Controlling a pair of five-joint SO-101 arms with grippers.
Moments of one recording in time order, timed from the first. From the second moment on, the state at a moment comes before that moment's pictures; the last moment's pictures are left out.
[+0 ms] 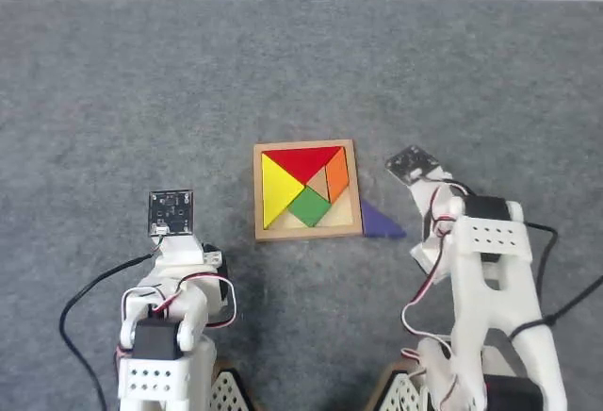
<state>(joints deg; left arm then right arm) -4.2 -103.1 97.2 72.2 11.1 1.2 -28.6 53.0 69.9 40.6</state>
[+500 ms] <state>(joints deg) -4.2 -103.1 97.2 72.2 11.1 3.3 -28.6 60.2 63.0 54.5</state>
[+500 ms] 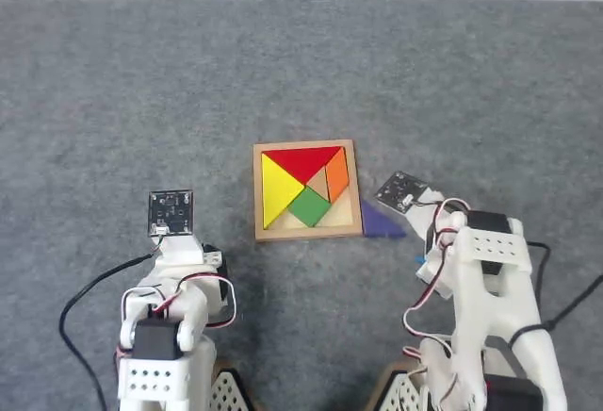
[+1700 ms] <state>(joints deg) -4.2 -103.1 97.2 72.2 11.1 -5.0 -20.5 48.2 70.3 51.4</state>
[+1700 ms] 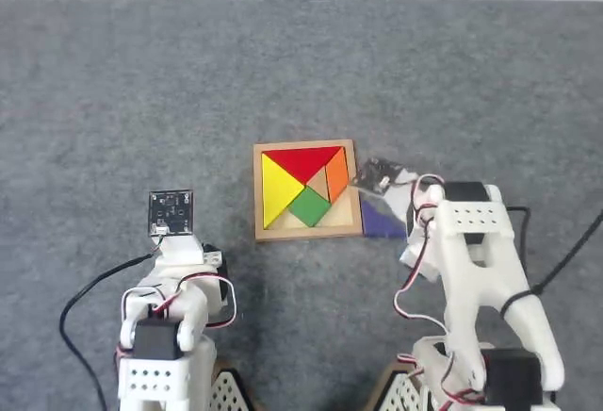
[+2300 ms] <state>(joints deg) -4.2 -103.1 97.2 72.2 11.1 -5.3 -9.6 48.6 63.5 74.9</state>
